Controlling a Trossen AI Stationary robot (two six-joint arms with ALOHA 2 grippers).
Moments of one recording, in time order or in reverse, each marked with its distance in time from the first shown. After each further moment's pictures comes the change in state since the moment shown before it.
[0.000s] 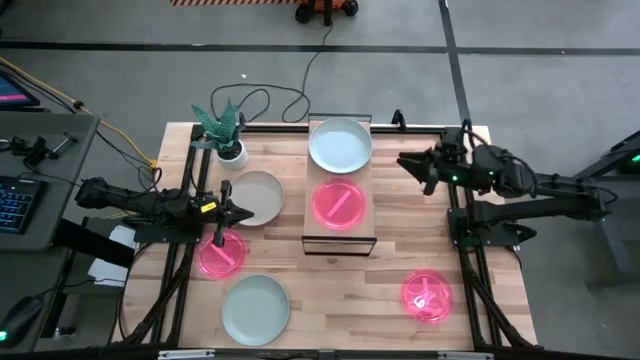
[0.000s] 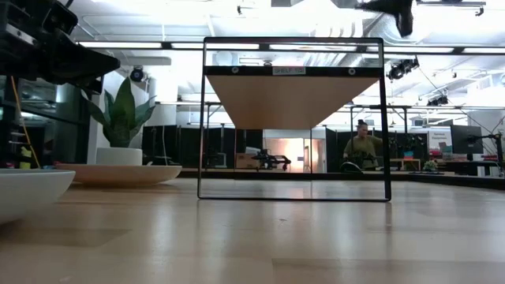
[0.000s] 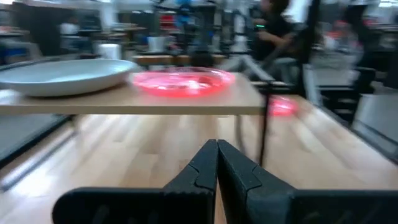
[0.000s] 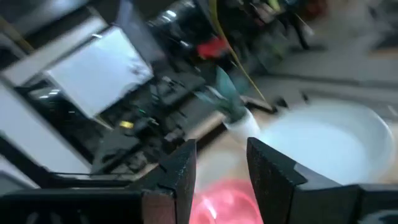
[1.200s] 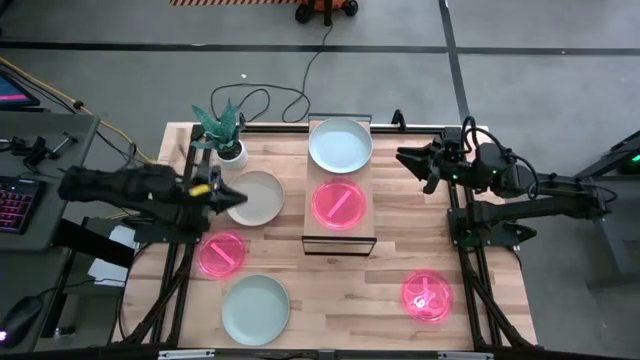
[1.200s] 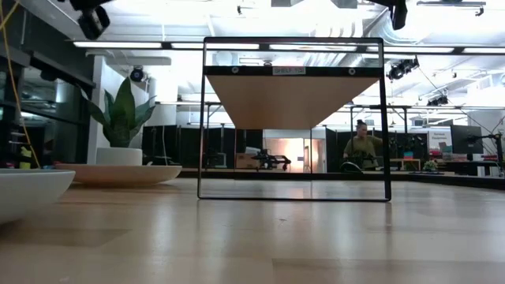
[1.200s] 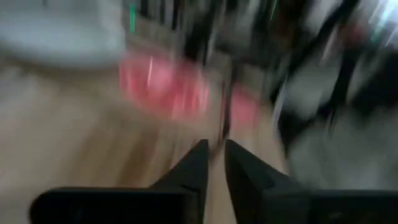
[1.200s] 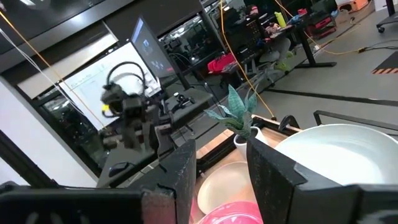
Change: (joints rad) left arm 0.035 0.421 0.666 -0.525 0.097 -0.469; right arm 0.000 0.023 0.000 0.094 0.008 -0.017
